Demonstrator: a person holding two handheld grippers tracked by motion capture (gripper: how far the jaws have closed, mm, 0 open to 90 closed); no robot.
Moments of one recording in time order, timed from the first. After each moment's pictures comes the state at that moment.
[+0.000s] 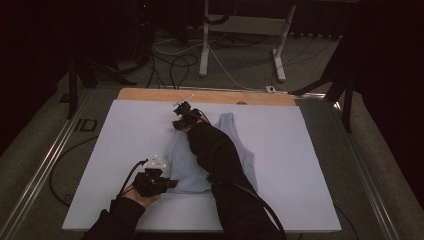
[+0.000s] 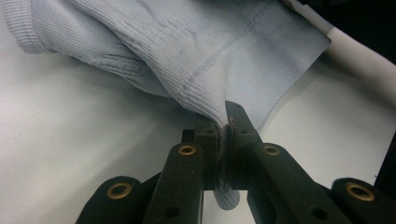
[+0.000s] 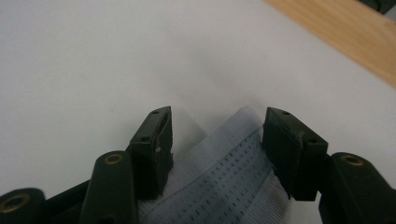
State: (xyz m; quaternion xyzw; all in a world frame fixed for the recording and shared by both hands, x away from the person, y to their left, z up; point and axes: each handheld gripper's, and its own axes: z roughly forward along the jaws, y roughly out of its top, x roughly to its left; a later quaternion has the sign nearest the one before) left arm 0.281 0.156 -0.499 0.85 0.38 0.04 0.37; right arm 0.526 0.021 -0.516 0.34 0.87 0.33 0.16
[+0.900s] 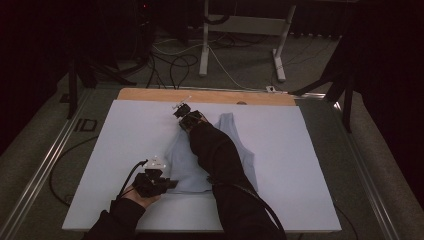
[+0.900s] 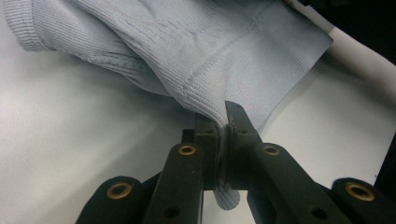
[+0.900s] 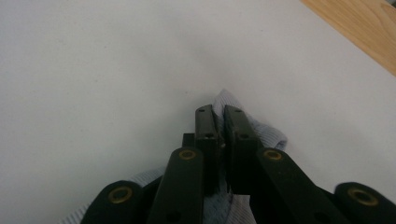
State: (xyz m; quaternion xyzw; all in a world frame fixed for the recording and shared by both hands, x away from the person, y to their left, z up) left arm 0.281 0.157 -0.502 0.85 0.38 0.03 0.37; right arm 0.523 0.021 -0.519 0.33 0.88 0.28 0.18
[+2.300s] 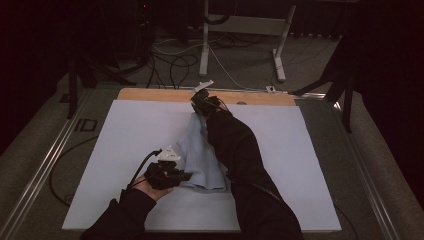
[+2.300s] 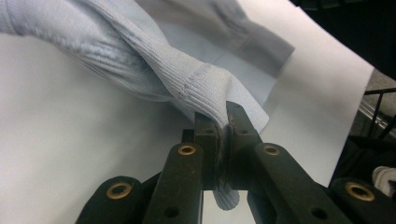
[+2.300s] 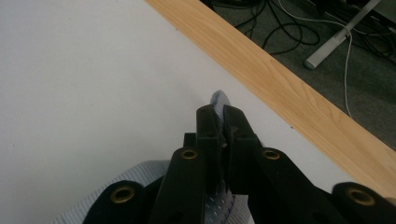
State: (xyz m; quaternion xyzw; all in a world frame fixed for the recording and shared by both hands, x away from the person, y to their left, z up) left arm 0.282 0.112 -0.448 0.86 0.32 0.04 0.39; right arm 0.505 -0.039 -0.437 0.32 0.85 0.34 0.23
